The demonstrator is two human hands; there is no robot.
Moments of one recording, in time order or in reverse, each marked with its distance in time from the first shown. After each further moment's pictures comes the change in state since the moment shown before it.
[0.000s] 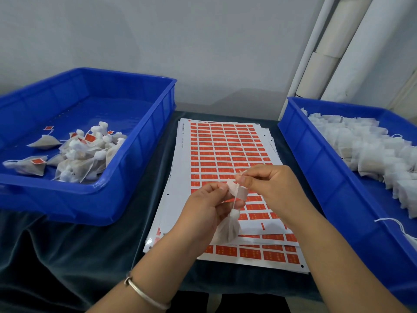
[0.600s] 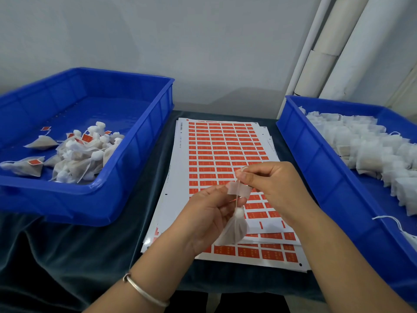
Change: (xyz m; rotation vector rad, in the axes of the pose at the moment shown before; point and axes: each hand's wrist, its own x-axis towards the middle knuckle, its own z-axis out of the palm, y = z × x) left_hand -0.001 0.001 -0.001 -0.178 -0.187 -0.036; right_hand -0.001 -0.002 -0.005 0.031 0.010 0.029
